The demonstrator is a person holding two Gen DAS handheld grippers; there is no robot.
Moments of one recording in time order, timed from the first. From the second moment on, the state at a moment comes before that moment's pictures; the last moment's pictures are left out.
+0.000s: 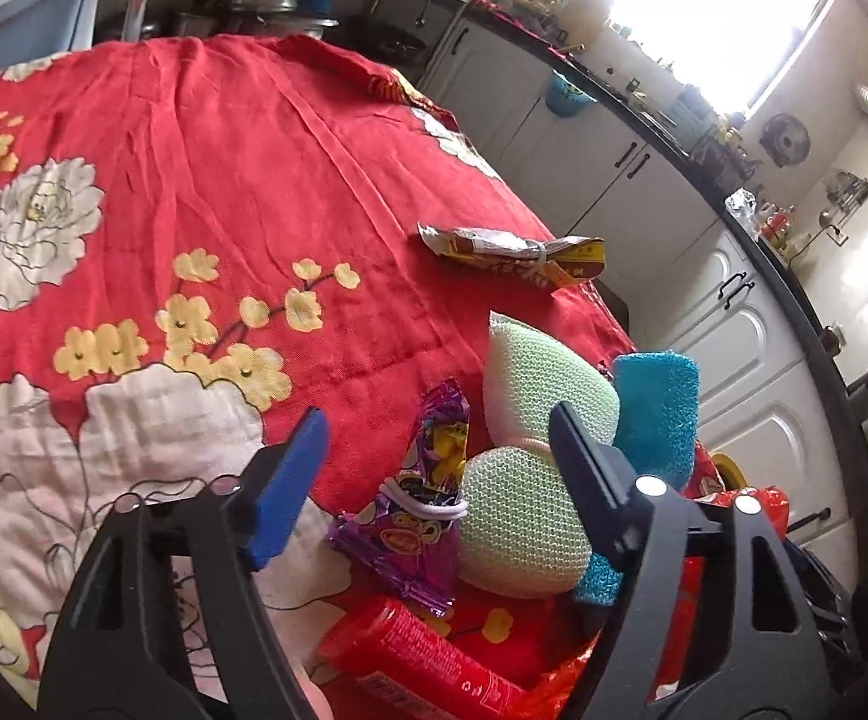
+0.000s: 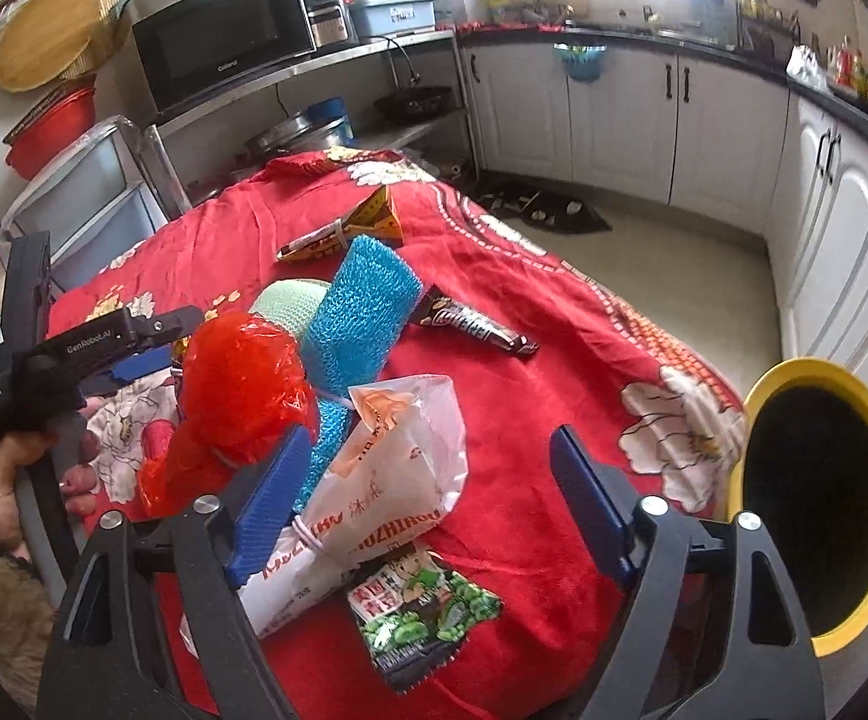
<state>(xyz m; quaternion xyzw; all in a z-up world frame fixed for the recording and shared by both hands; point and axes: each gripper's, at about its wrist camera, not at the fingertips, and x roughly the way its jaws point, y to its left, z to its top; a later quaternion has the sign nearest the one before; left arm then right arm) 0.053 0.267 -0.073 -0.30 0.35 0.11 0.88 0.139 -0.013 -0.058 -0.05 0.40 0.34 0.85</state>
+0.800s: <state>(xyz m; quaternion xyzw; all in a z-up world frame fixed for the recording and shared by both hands) 0.032 0.254 -0.008 -0.26 0.28 0.12 0.92 0.133 -0.036 -0.007 -0.01 0.34 0.36 0.87</state>
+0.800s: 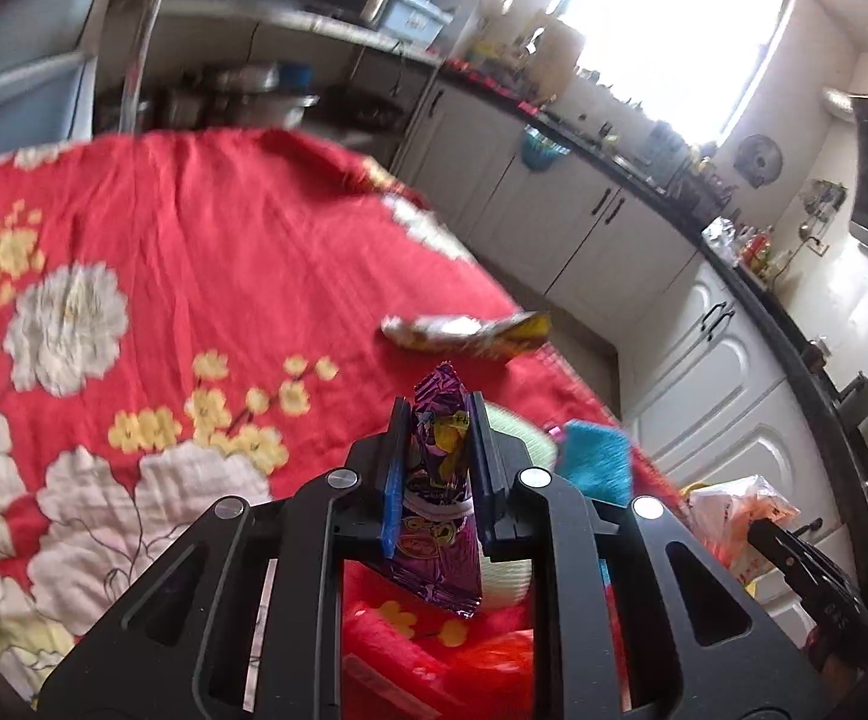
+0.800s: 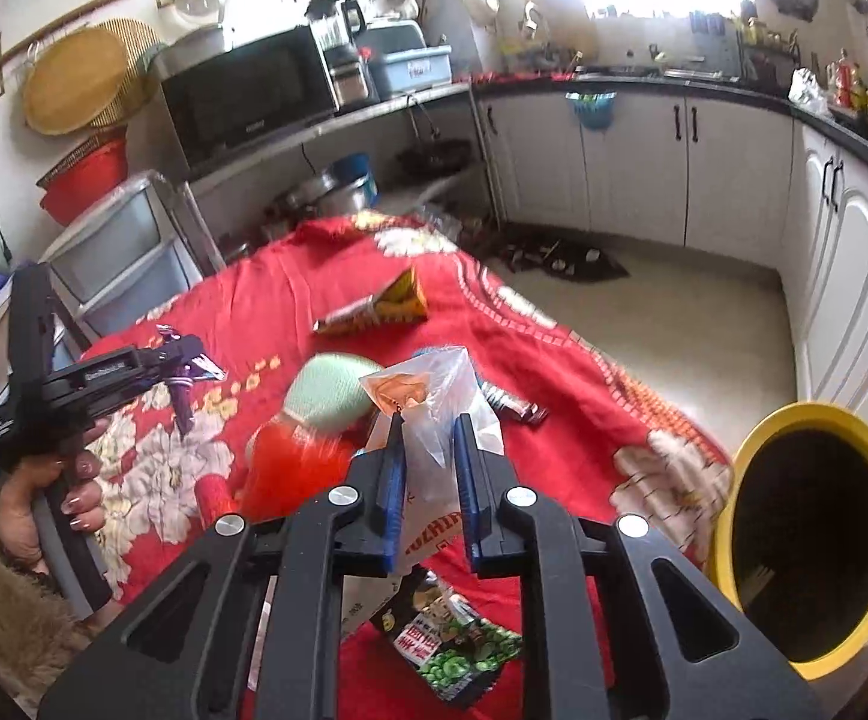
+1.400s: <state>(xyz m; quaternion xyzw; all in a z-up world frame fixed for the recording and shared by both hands) 0.059 0.169 0.053 -0.19 0.24 0.04 0.95 0.138 -0.100 0.027 0.00 0.28 0.30 0.91</state>
